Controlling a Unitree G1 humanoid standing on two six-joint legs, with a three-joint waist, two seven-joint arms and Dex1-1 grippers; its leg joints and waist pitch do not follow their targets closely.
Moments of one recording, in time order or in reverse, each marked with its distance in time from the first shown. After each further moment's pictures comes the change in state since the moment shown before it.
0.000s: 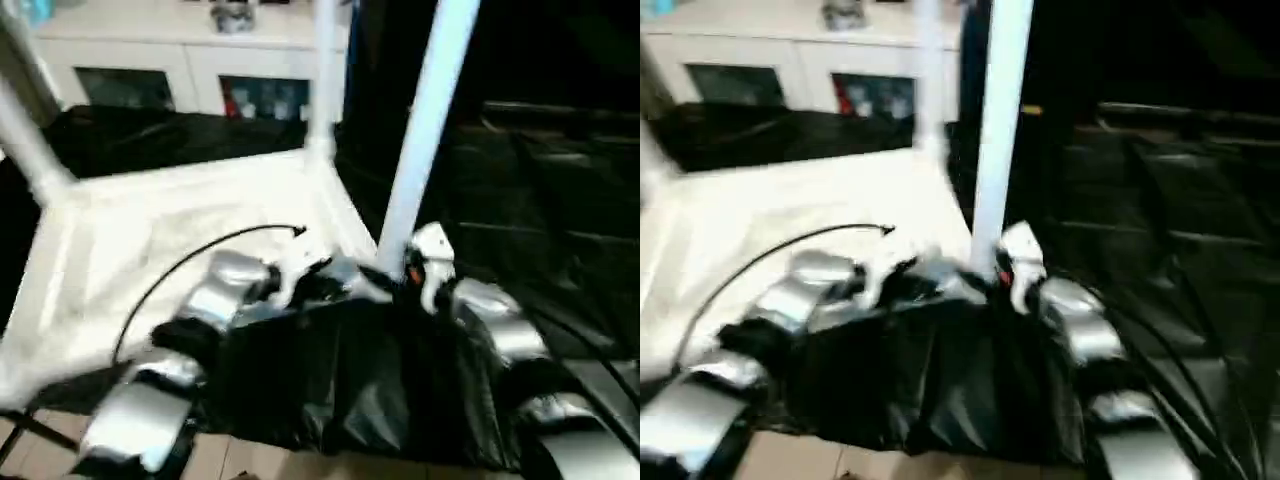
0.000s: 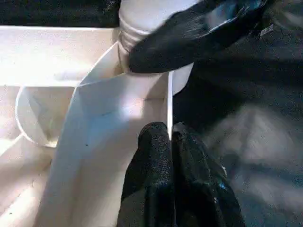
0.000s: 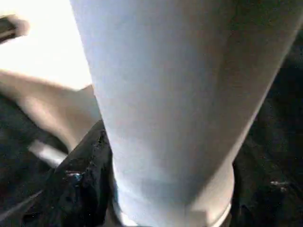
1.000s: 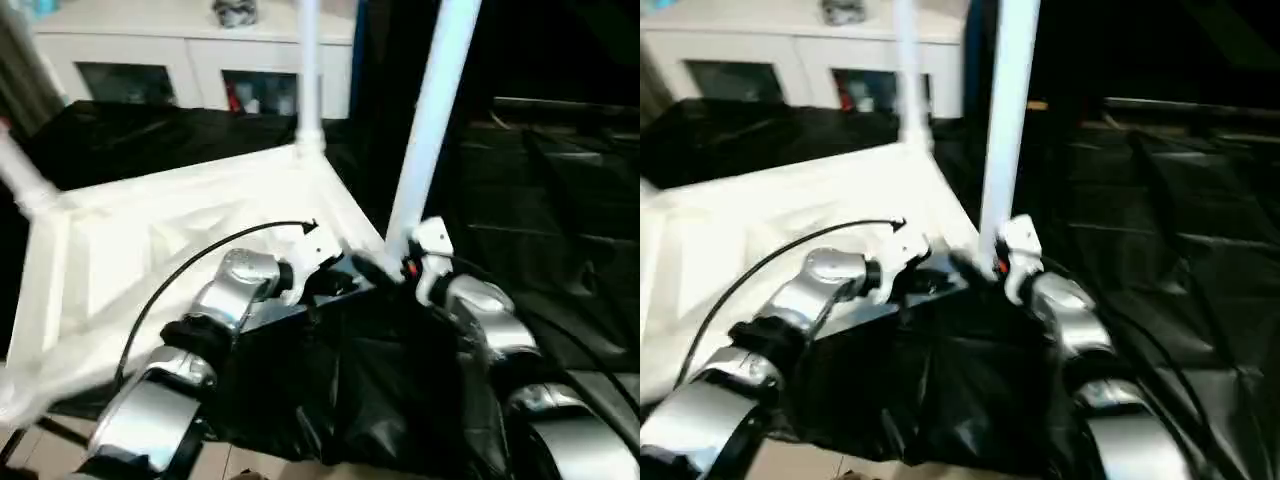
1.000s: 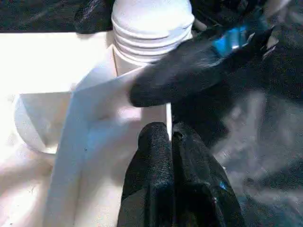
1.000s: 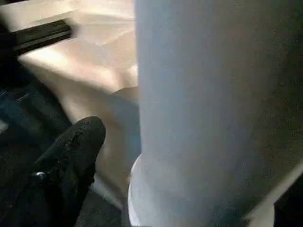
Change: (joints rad) left arm 0.028 0.040 -0.022 -0.052 -0.019 -0.042 -0.147; right arm 0.035 -0.055 0.004 0.010 0.019 -0.137 0.306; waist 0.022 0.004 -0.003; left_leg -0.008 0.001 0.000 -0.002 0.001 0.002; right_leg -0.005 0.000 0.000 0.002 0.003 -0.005
